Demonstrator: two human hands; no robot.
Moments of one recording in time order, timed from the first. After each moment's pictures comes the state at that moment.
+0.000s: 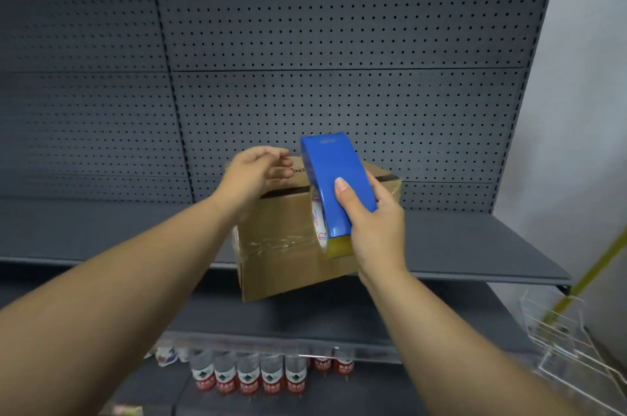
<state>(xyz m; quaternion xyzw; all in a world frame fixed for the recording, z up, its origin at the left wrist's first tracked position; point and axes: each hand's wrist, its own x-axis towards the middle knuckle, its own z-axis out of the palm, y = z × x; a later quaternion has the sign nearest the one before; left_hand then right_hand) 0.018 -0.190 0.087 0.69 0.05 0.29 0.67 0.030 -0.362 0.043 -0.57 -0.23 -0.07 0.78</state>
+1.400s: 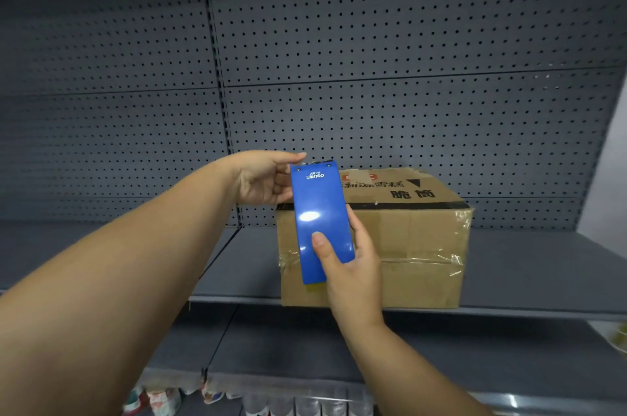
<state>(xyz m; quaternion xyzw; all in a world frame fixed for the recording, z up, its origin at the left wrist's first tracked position) 0.032 -0.024 0.133 0.73 0.16 -0.02 0.67 0.000 -0.192 0.009 -0.56 -0.26 -0.06 0.78</state>
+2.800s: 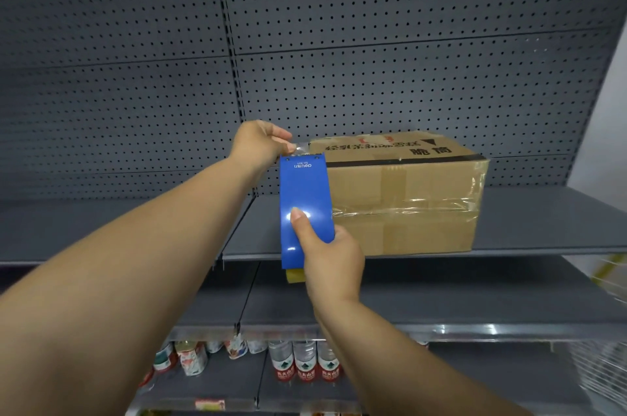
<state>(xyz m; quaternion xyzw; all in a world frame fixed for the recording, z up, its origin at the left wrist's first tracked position) -0.024 0.005 0.100 0.81 0.14 0.28 0.49 -0.088 -0.136 0.001 -0.67 -0.07 0.00 0.74</state>
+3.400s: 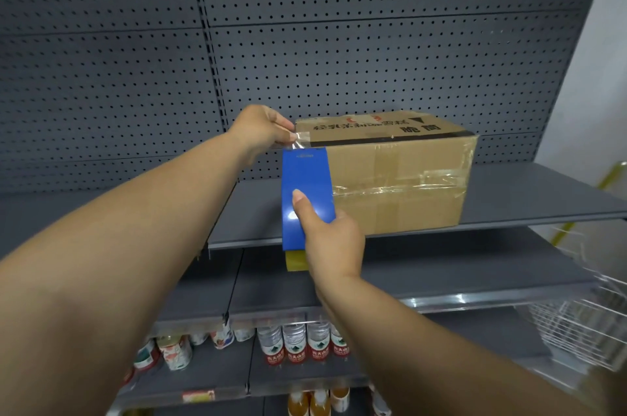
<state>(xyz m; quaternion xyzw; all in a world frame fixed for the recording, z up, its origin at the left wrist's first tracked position) -0.004 0.016 0.093 0.87 0.08 0.18 0.46 -0.082 -0.123 -0.005 -0.71 -0.02 -0.02 0.71</state>
